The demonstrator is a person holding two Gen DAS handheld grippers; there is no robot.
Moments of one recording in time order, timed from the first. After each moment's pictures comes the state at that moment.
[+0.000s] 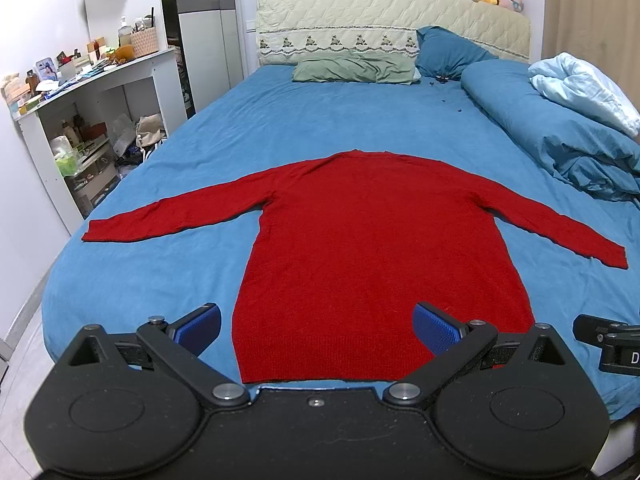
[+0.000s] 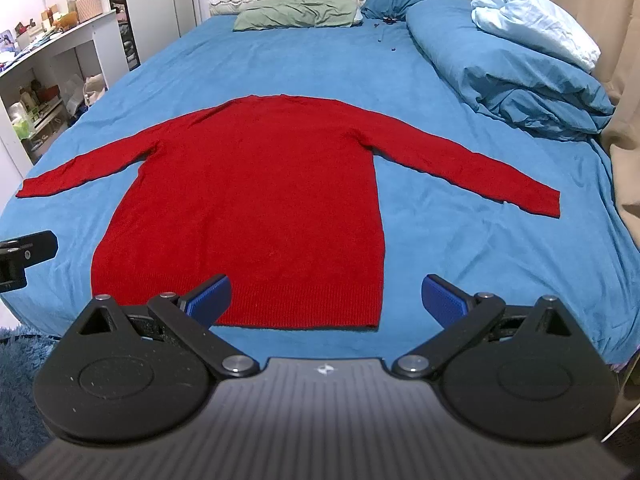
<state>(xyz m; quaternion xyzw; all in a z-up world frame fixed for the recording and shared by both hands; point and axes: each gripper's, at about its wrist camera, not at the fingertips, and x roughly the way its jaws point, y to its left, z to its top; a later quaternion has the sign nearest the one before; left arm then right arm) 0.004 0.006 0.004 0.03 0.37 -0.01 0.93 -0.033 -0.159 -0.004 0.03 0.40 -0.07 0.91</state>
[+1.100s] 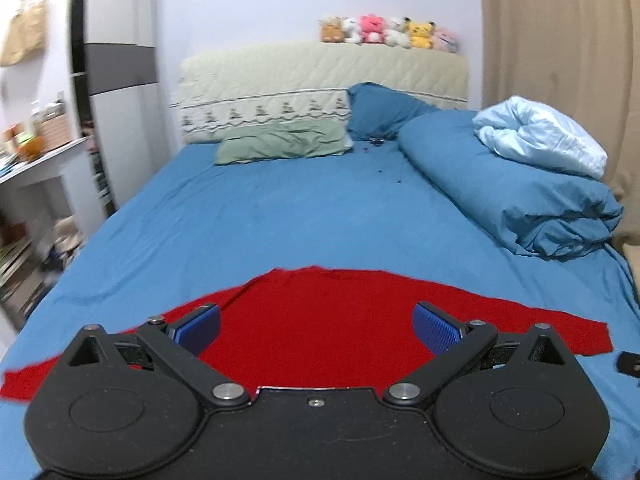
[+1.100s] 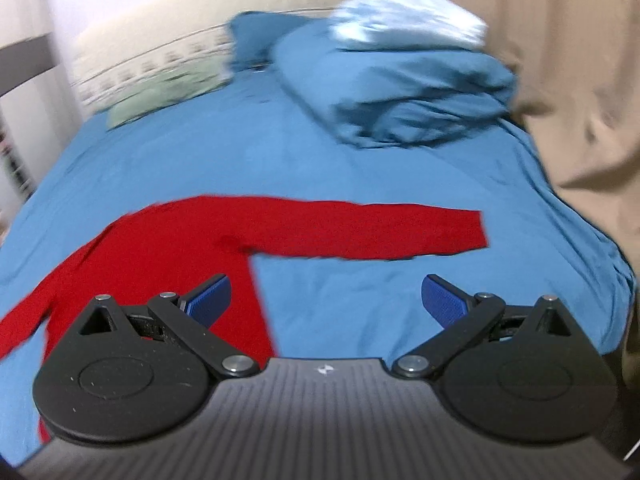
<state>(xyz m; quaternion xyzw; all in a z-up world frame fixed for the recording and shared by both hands) 0.204 -0.089 0.038 0.06 0.27 -0.12 0.95 0.061 -0.310 0.013 0.15 0.32 -0.24 0.90</state>
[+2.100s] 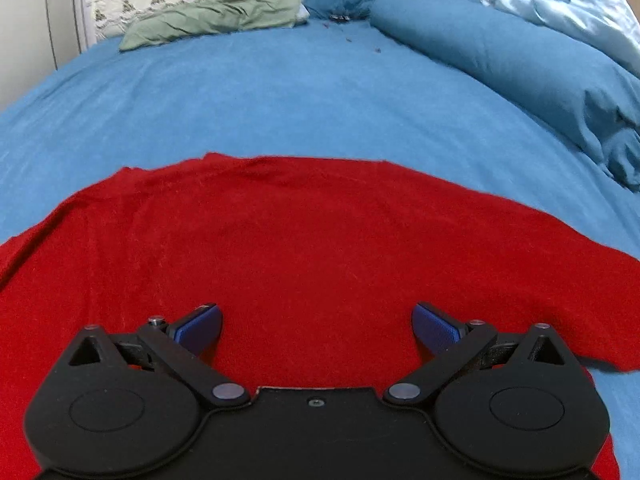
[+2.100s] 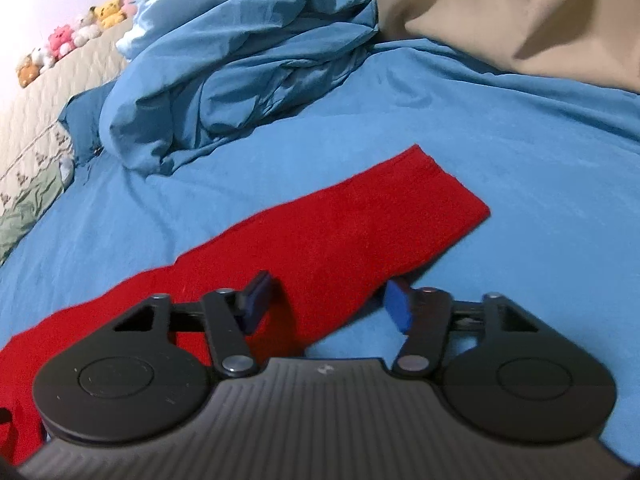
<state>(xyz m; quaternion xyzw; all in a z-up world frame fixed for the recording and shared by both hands) 0.459 -0.173 -0.202 0.05 0.40 -0.18 0.90 0.175 -0.508 -0.224 0.30 0.21 -0.41 0.84</state>
